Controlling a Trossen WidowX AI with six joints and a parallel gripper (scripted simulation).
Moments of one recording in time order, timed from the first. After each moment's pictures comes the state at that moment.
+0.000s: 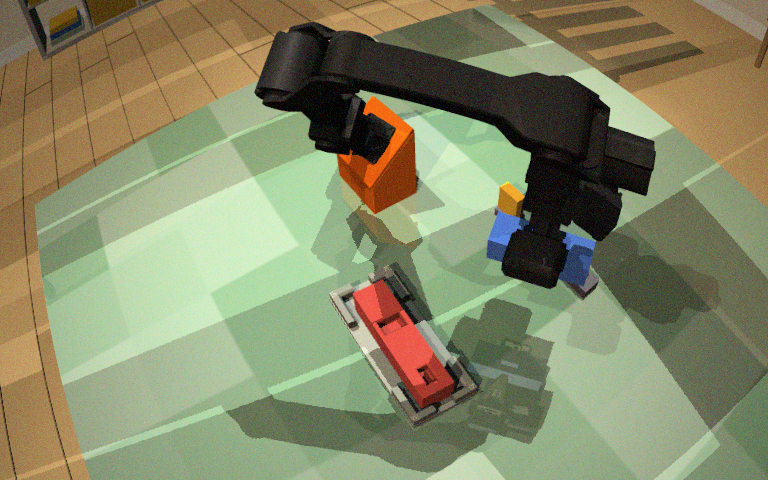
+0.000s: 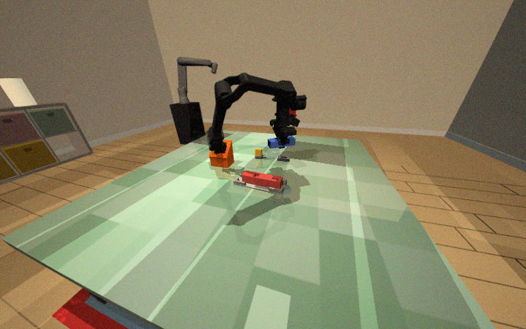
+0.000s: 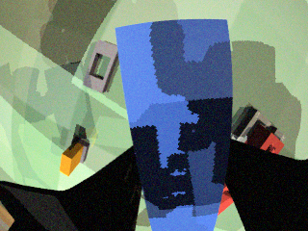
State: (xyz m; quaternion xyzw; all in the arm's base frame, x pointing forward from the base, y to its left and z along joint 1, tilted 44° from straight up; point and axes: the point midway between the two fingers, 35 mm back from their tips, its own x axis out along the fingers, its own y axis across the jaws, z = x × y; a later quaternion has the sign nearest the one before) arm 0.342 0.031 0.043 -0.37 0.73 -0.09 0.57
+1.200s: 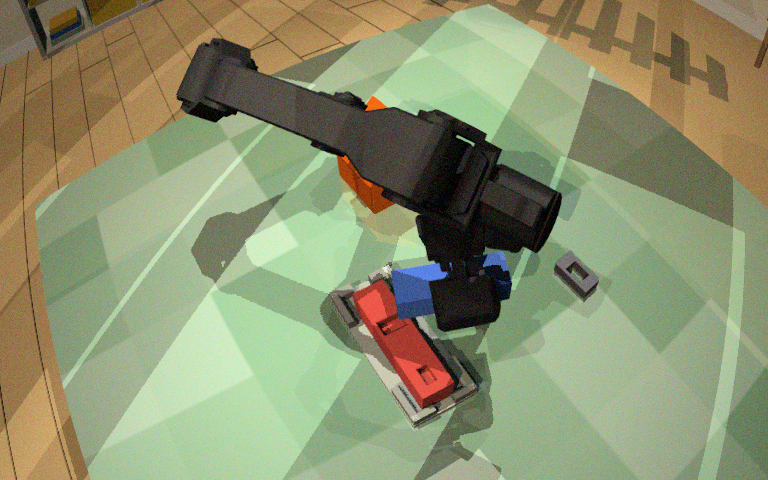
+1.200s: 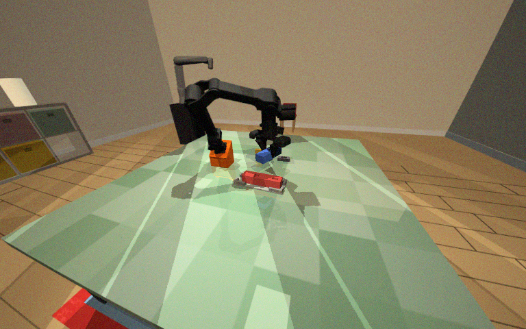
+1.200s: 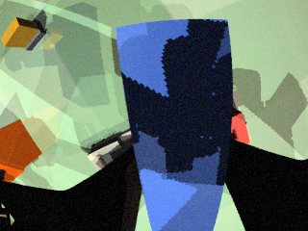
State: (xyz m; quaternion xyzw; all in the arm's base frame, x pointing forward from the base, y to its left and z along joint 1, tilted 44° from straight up) arm 0.293 -0.057 0.101 -0.52 0.72 0.11 0.44
